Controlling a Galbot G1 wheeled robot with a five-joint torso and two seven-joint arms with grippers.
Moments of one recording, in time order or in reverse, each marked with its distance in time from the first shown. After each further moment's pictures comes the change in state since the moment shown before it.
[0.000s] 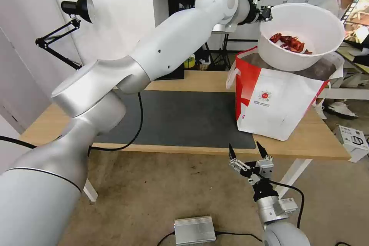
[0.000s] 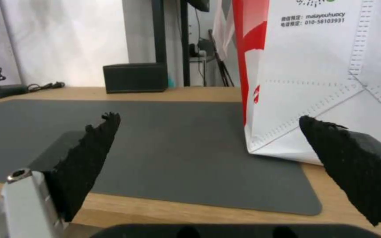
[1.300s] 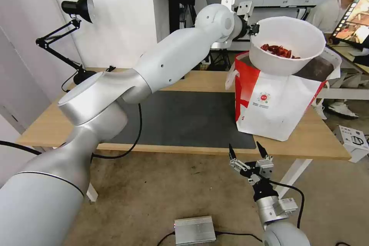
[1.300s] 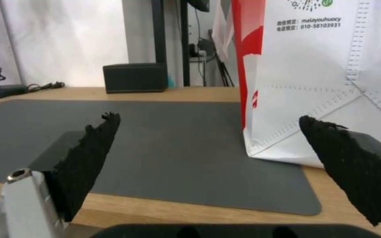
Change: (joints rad) left arm 0.041 0.002 0.024 -0.027 0.002 -0.046 -0.109; right arm 0.000 0.000 0.000 0.000 0.000 0.000 0.000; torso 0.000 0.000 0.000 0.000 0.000
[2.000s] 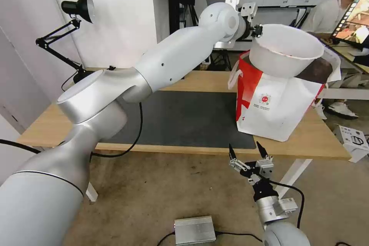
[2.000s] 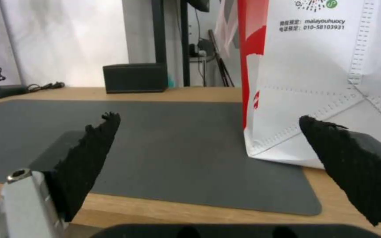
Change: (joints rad) left arm -0.014 0.001 0.037 -0.027 -0.038 0.028 -0.034; right arm 0.000 0.000 0.000 0.000 0.000 0.000 0.000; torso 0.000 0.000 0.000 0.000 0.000
